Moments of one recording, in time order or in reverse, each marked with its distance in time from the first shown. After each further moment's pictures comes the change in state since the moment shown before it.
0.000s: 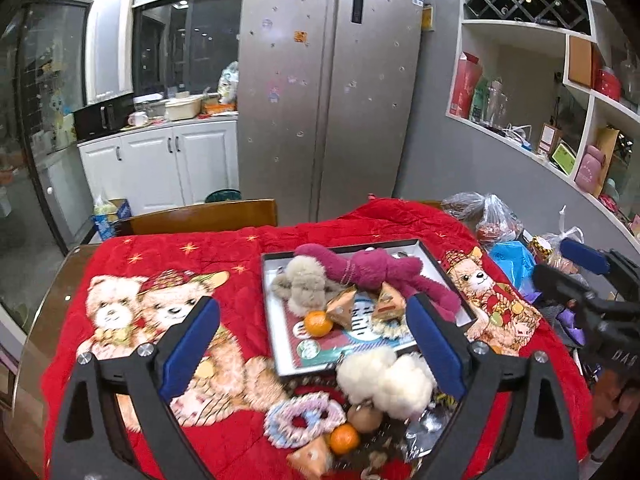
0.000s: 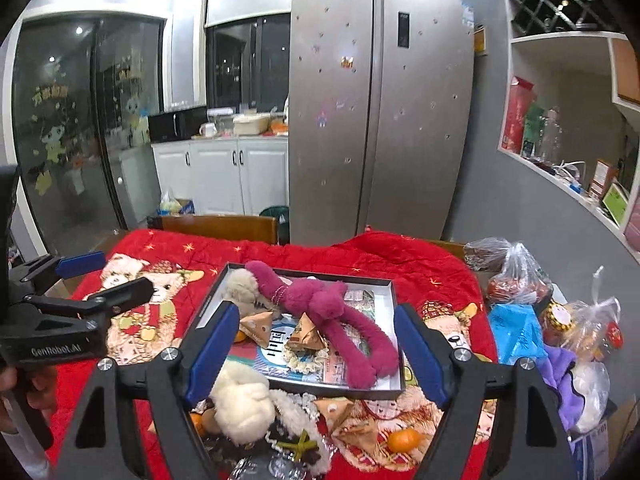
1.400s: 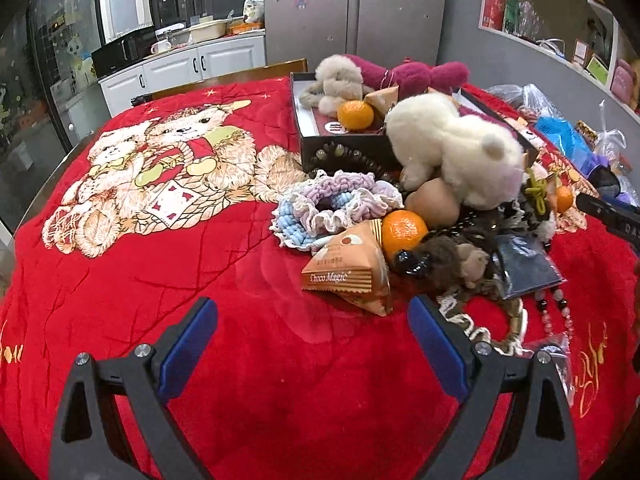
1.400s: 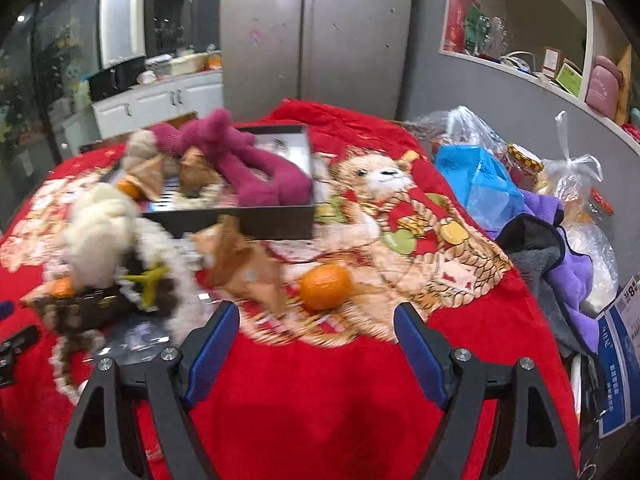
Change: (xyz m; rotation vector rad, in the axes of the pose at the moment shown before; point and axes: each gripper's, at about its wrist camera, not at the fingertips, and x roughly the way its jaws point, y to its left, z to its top) left arm 0.057 0.003 -0.194 -0.017 0.260 0.102; right arm 0.052 -0.079 -0.166 0.101 0.233 -0.185
